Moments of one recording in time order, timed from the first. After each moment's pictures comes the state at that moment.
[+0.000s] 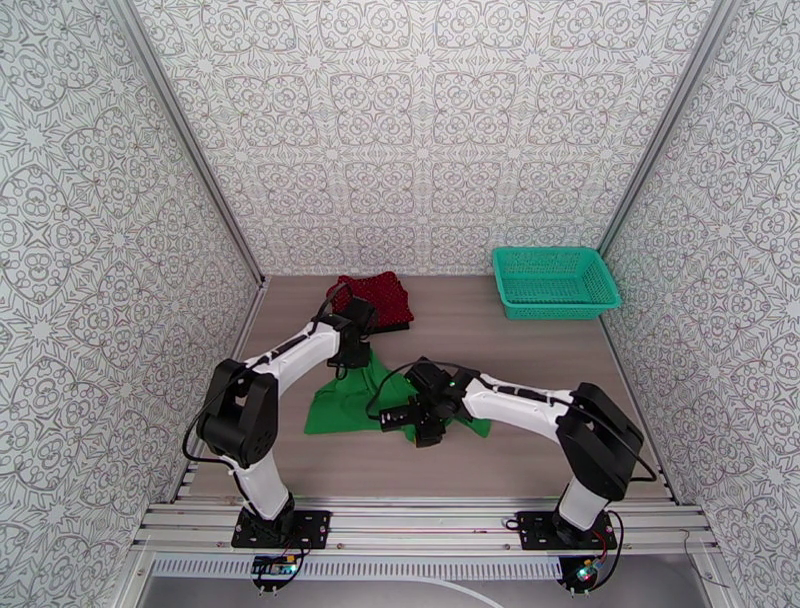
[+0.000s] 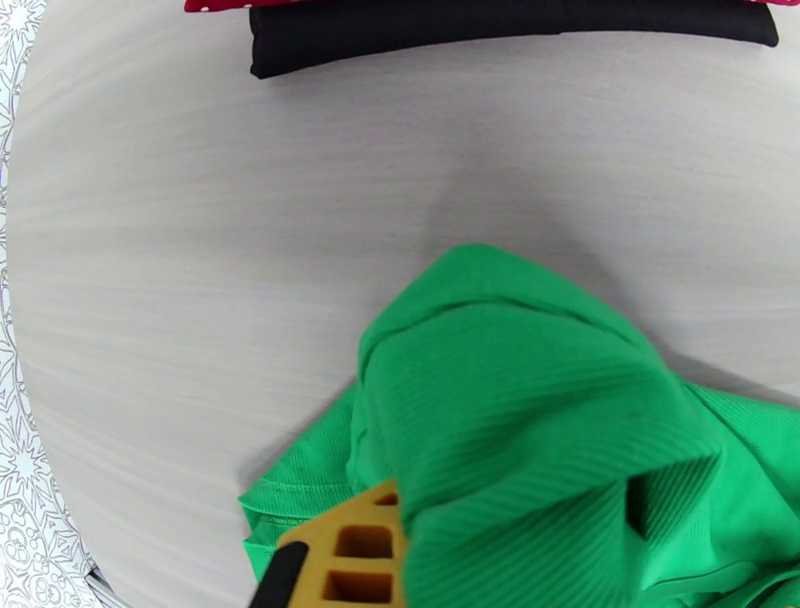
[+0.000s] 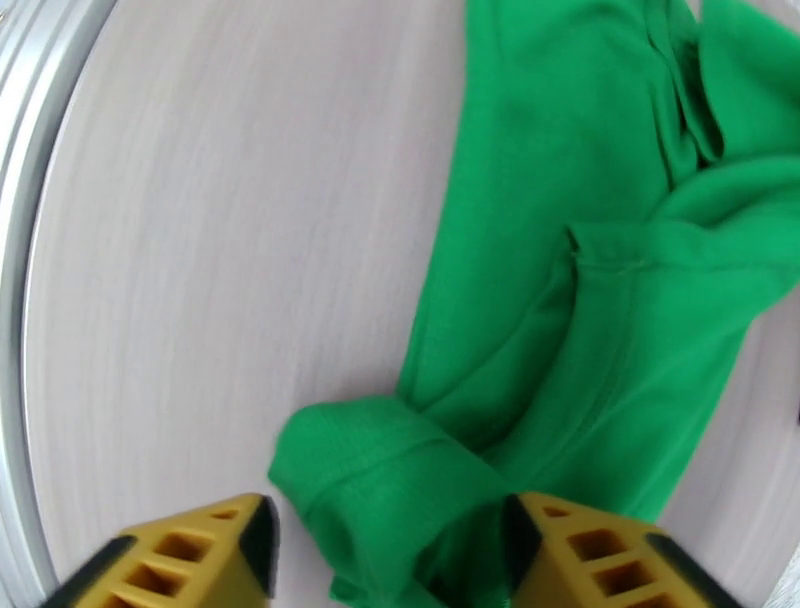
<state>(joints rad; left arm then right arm) -0.40 1.79 1.33 -0.82 -0.23 -0.36 0.91 1.74 1.12 -0.57 -0.19 -0.84</state>
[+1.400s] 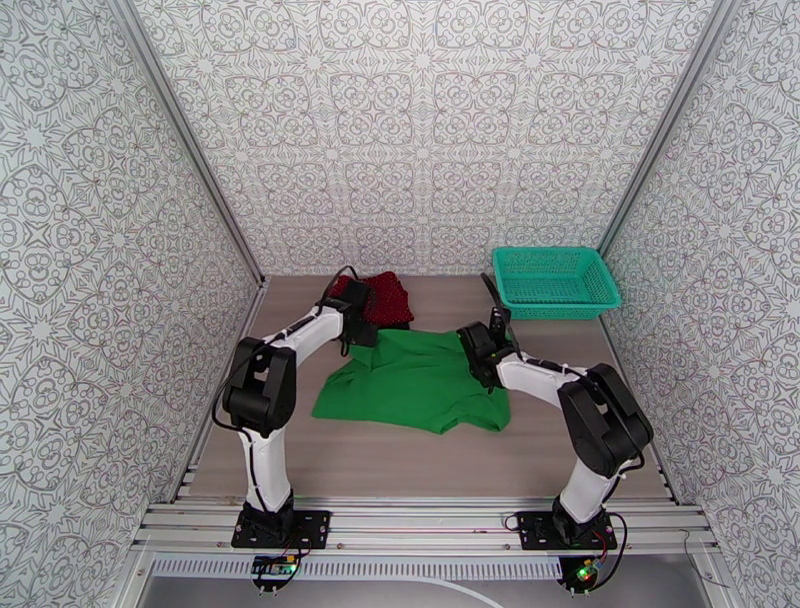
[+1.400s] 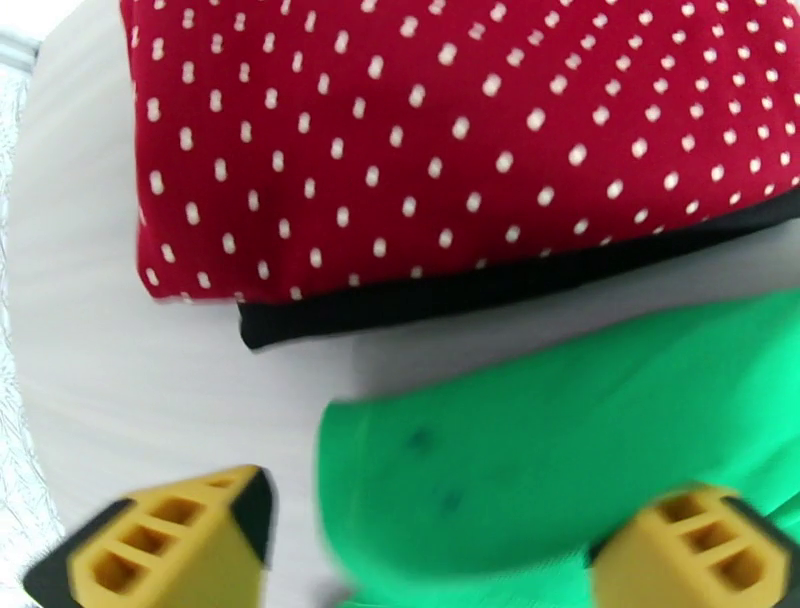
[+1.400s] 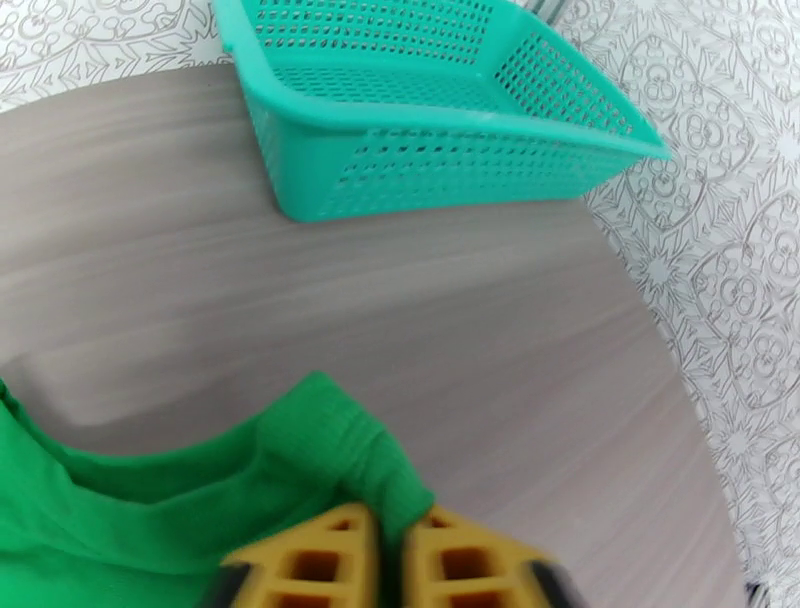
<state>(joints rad) -0.32 2.01 1.55 -0.68 -0.24 -0.16 0.51 1.76 1.04 -0.22 0.93 0.50</state>
